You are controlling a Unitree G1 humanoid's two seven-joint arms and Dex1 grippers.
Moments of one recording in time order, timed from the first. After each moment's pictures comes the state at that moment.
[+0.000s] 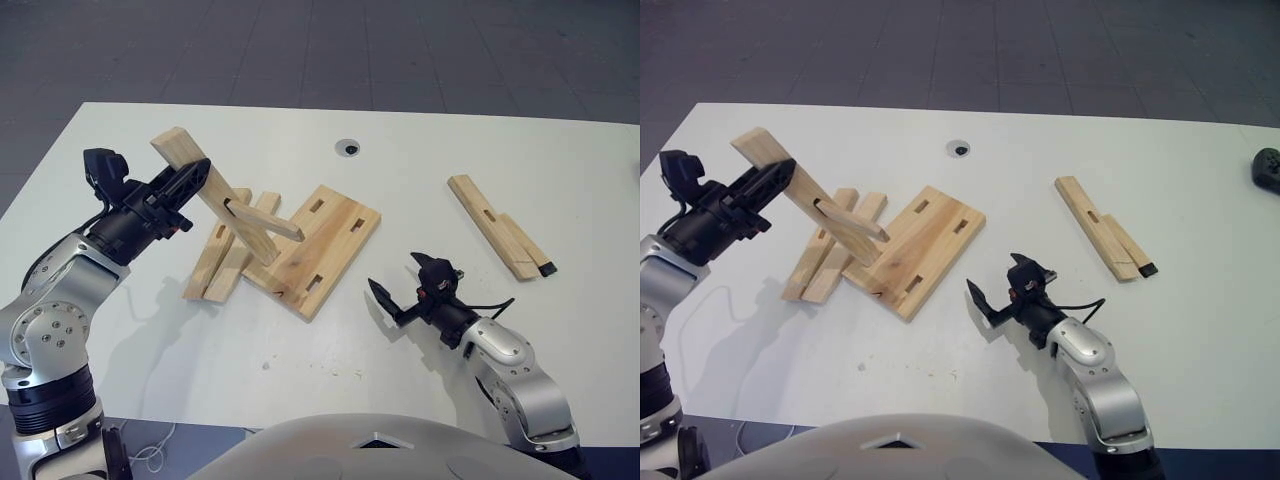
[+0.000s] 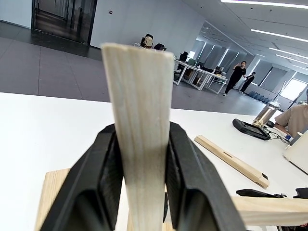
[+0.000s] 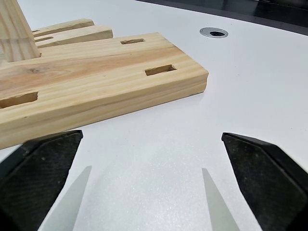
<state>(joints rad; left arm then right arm) -0.04 0.58 0.43 -0.40 -1.05 0.73 -0.41 0.31 -0.36 0.13 -0.52 0.20 0.47 0.38</state>
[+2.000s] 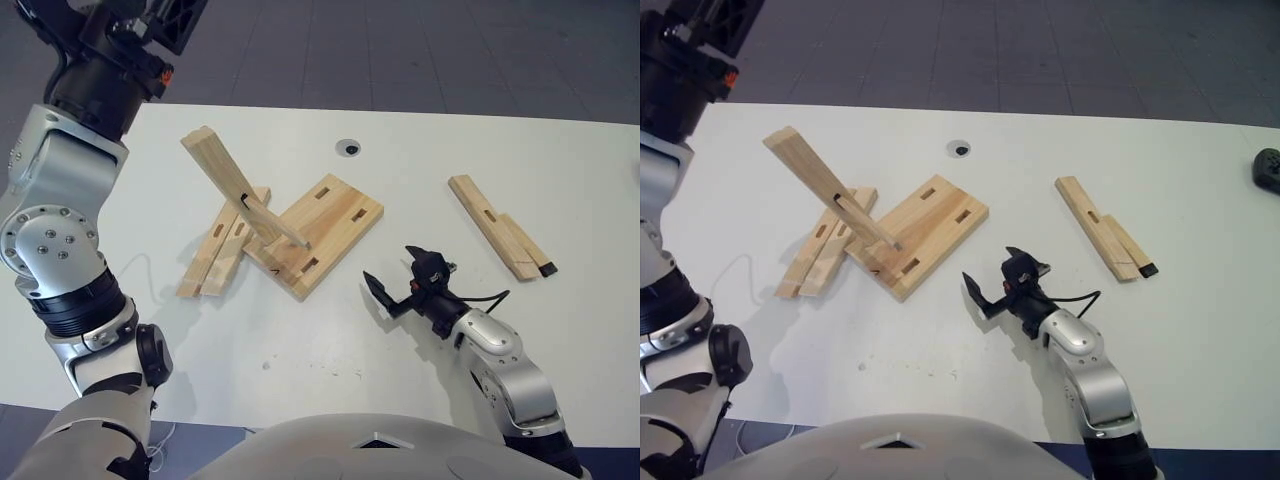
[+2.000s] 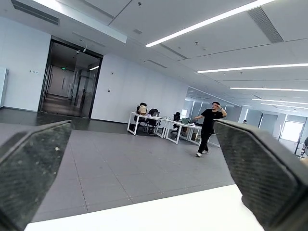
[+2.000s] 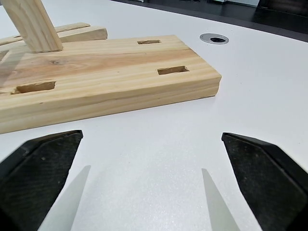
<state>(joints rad) -0.63 0.49 0.36 -0.34 -1.01 0.68 -0.14 0.25 -0.33 0.16 -0.45 0.18 0.43 0.36</state>
